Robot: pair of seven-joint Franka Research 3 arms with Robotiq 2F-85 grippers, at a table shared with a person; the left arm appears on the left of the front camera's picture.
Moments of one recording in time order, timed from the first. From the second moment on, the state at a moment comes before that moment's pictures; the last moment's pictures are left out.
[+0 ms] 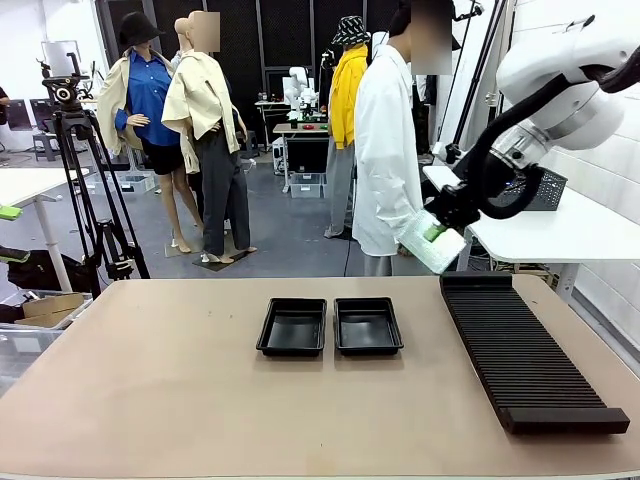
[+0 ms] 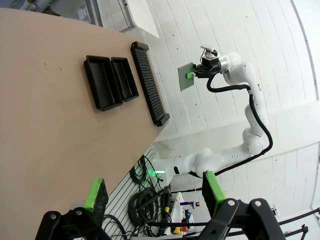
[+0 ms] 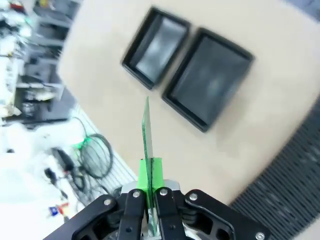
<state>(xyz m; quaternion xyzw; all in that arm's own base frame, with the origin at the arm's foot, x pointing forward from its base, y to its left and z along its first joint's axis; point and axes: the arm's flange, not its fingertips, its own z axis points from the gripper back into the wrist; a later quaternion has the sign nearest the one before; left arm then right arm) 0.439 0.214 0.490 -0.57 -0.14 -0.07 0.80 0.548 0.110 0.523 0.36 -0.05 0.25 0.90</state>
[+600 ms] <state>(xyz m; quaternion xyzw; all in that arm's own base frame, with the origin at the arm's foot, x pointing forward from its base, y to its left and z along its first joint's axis) 0.439 0.214 0.490 -0.57 -0.14 -0.07 0.80 0.592 0.182 0.493 0.42 -0.01 0.09 0.90</state>
